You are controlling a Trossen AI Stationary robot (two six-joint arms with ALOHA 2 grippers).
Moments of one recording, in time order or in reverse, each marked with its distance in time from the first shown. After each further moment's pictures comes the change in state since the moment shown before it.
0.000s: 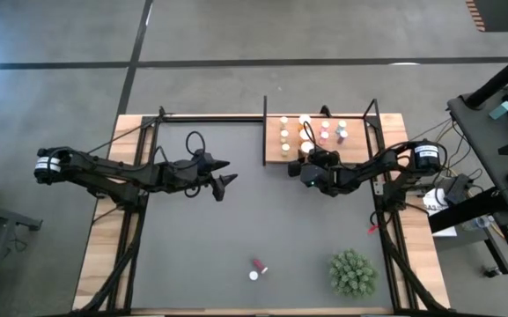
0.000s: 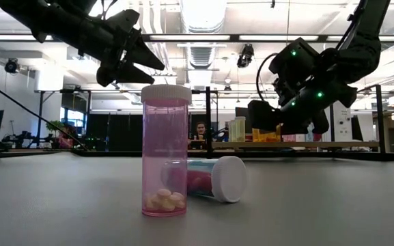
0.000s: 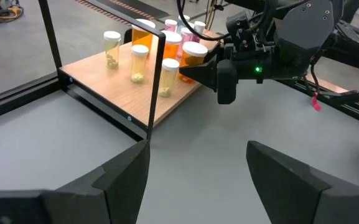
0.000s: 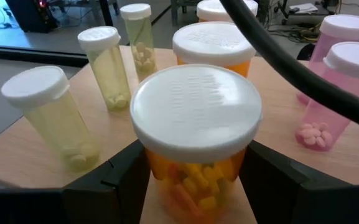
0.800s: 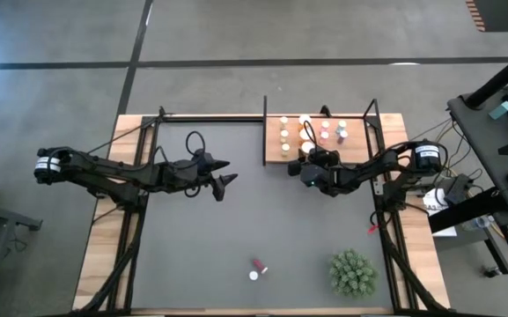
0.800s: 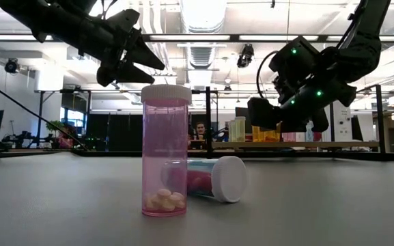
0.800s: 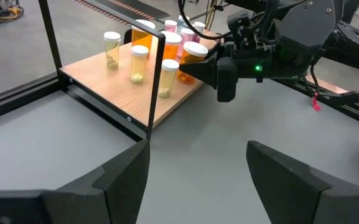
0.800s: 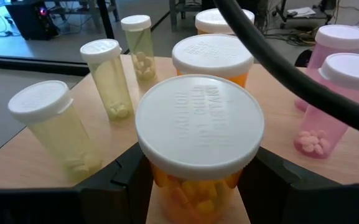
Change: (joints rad) left arm 0.000 0.000 0.001 0.000 0.000 0.000; right arm 0.000 -0.002 0.002 0.010 0.013 -0.001
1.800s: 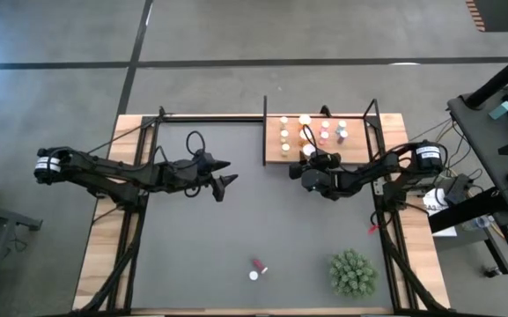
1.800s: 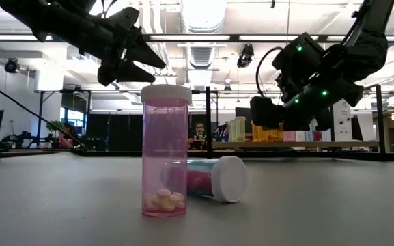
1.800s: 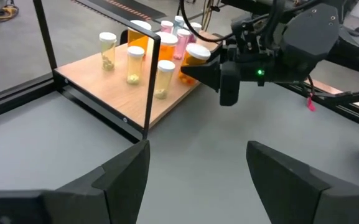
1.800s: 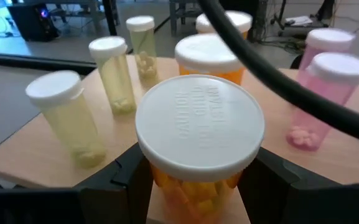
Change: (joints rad) left arm 0.000 0.000 0.004 0.002 0.013 0.000; right arm 0.052 -0.008 -0.014 0.000 0.060 -0.001
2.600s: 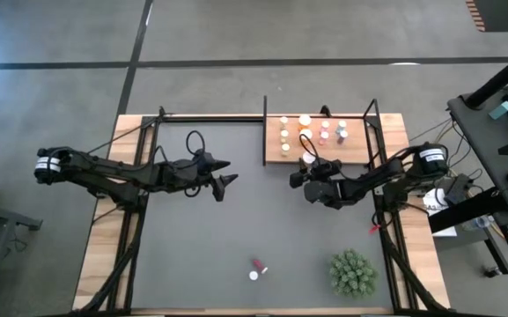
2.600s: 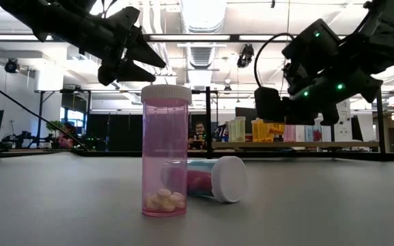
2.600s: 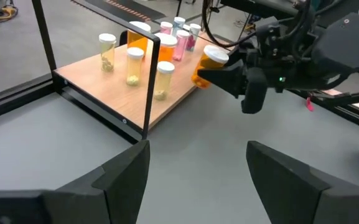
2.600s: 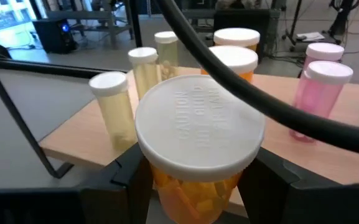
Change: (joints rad) left arm 0.000 0.000 0.002 0.002 0.003 0.001; right arm 0.133 -0.030 -0.021 0.001 0.097 0.020
